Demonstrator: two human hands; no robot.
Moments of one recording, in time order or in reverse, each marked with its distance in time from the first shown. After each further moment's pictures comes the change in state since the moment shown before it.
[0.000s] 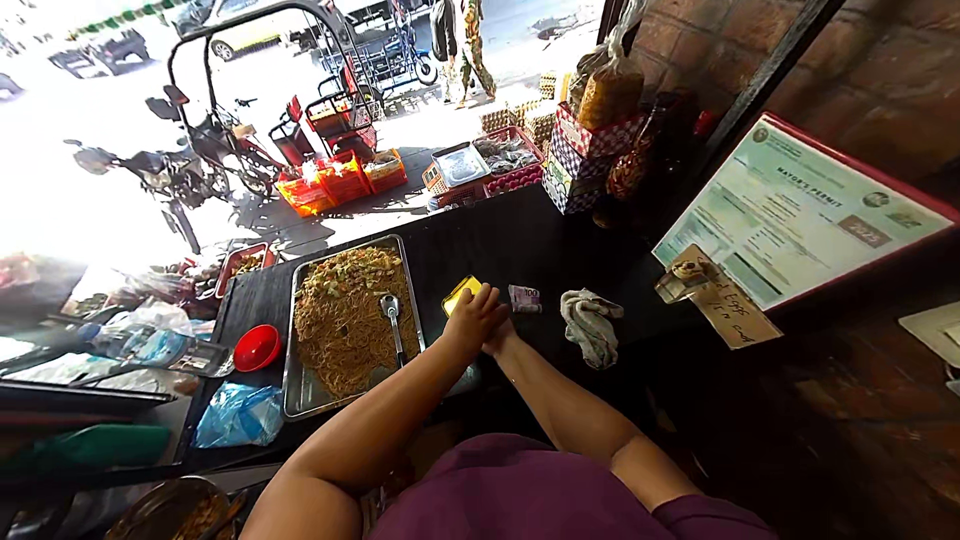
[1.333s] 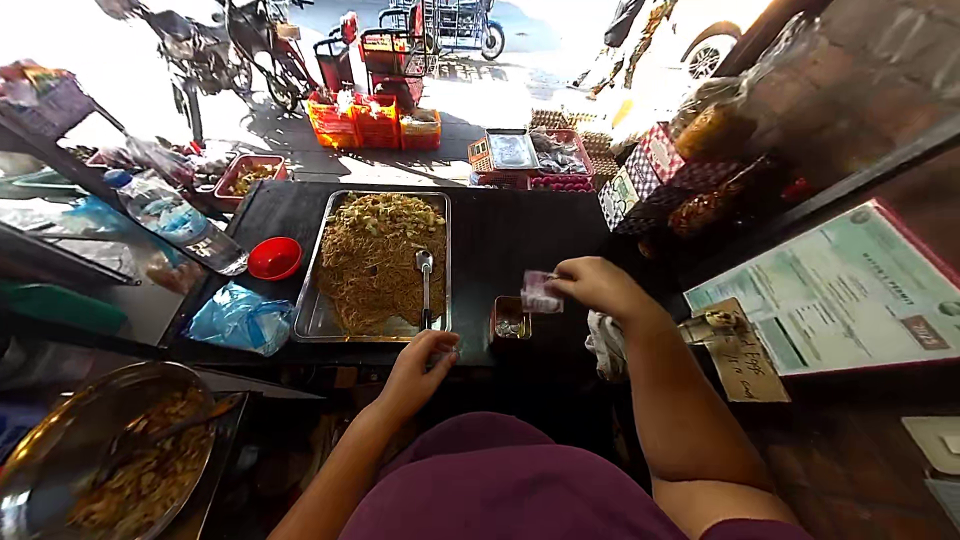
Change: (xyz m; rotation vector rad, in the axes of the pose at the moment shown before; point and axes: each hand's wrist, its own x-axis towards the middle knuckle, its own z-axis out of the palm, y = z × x) left_hand -0.203 0.004 0.024 -1.007 0.553 -0.363; right_hand -0.105 -0.125 0.112 -2.434 -0.360 -0.507
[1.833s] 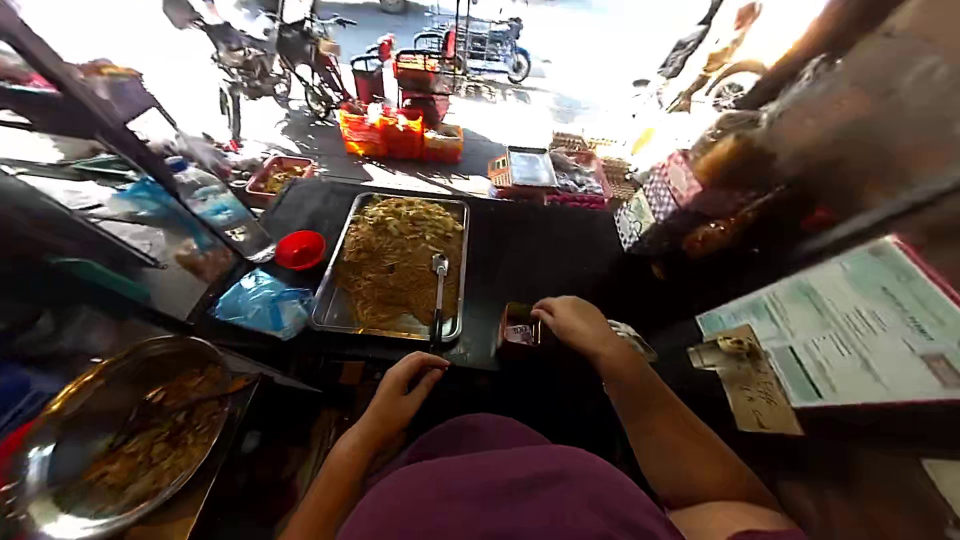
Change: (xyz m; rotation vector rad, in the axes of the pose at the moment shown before) left_hand -0.052 0.002 -0.013 -0.106 0.072 0.012; right_hand -0.003 -0.025 0.055 -0.155 -0.227 0.024
